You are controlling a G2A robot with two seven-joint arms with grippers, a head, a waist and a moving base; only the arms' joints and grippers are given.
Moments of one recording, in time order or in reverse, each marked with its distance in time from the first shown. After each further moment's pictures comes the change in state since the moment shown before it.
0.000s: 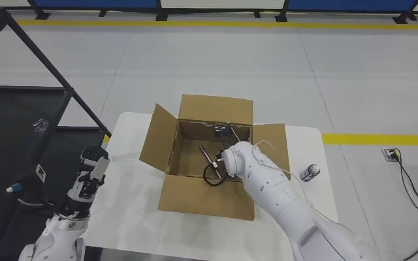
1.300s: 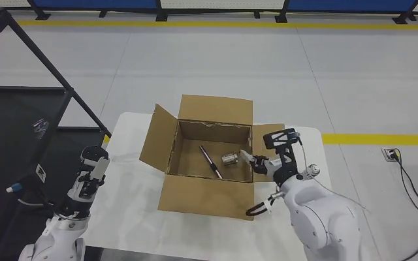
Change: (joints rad) left arm 0.000 0.000 0.000 0.000 0.000 0.000 0.000; right arm -0.910 0.287 0.710 -1.668 -0.514 -0.165 0.157
